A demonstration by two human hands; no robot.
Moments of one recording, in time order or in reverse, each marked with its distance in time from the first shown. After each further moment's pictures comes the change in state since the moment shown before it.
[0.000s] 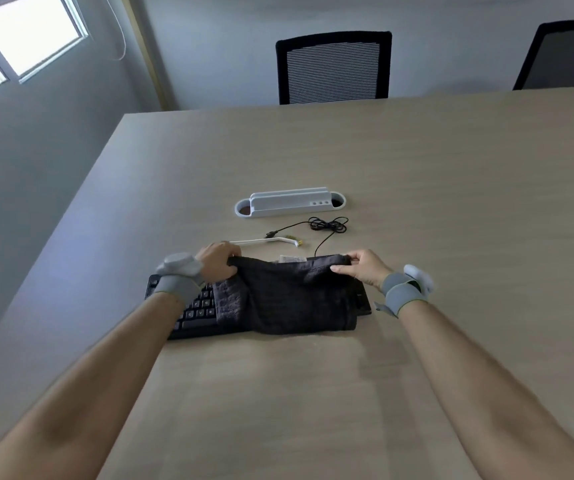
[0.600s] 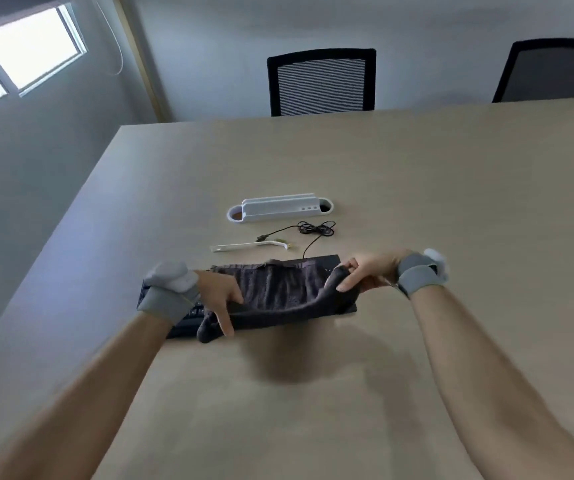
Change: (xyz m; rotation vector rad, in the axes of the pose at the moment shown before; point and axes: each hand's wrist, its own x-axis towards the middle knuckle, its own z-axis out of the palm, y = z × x) left_hand -0.053 0.055 -0.017 0.163 -0.682 0.093; right_hand -0.042 -0.022 -0.044 0.102 -0.737 0.057
